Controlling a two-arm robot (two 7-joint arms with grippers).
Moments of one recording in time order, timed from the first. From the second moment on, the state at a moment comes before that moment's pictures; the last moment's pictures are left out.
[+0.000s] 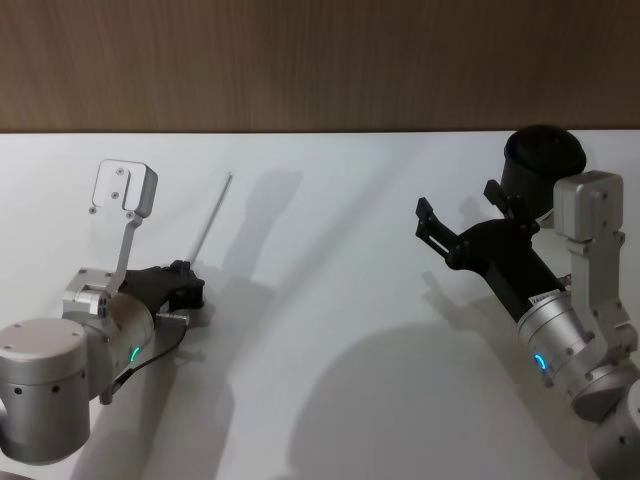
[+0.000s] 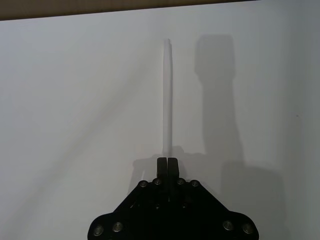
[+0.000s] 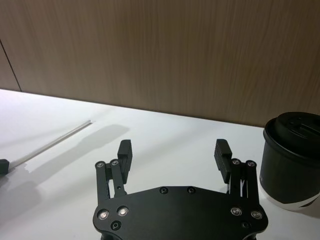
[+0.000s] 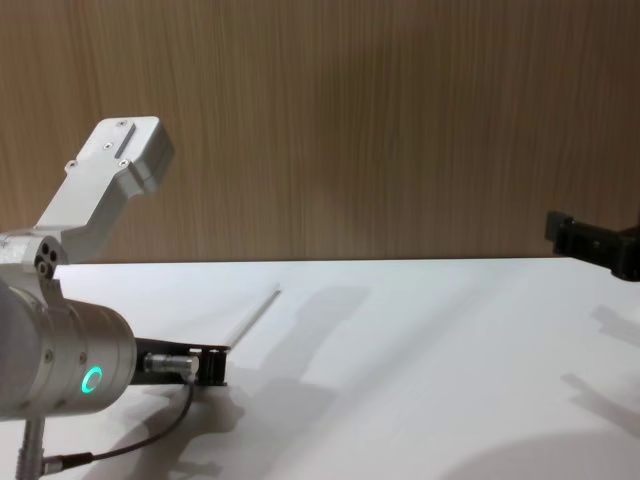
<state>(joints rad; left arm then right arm) -0.13 0.02 0.18 -1.70 -0.07 0.69 -0.05 -0.01 0.34 -0.23 -1.77 0.29 0.03 0.07</state>
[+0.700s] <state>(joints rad) -0.11 0.09 0.20 -1.76 -0.07 0.57 -0.15 -0.01 0.34 -0.23 -1.77 0.29 0.03 0.07</state>
